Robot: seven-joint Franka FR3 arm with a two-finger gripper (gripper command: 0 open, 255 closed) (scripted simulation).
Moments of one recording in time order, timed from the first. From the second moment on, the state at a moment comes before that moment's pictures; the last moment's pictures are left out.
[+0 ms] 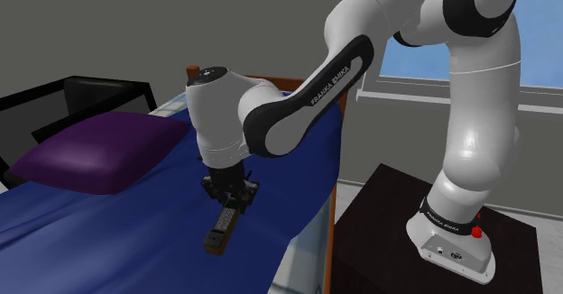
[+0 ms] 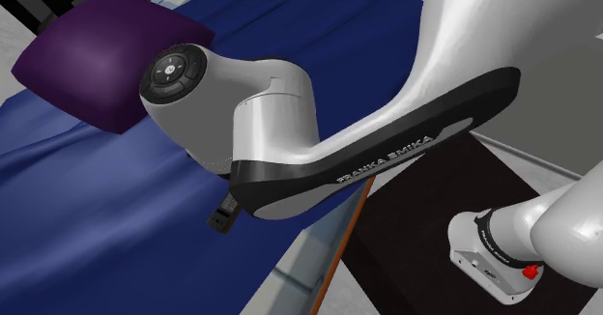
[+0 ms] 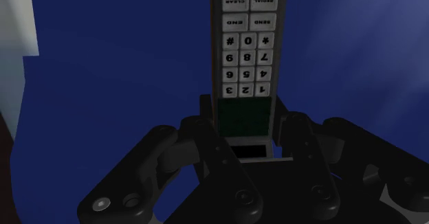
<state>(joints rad) -0.15 0.38 1.00 -1.99 -0.41 2.15 2.14</state>
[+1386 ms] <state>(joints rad) -0.24 0.24 1.11 -1.83 -0.25 1.92 2.03</state>
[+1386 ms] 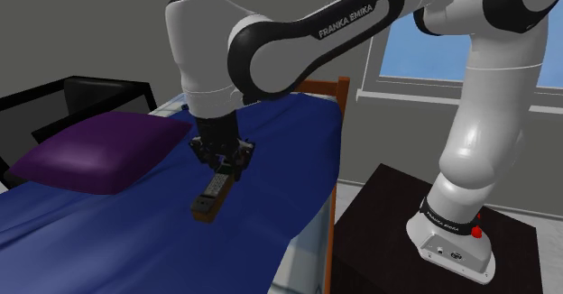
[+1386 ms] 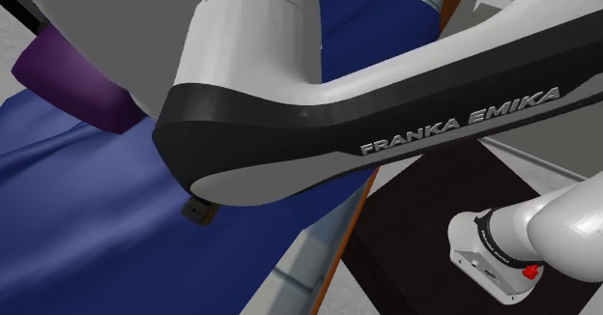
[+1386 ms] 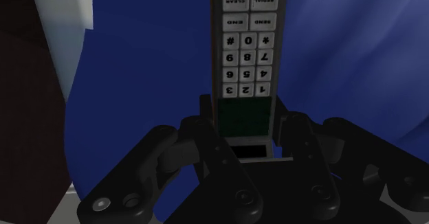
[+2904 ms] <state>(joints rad) -0.10 0.54 0.95 -1.31 -0.45 1.64 1.89</state>
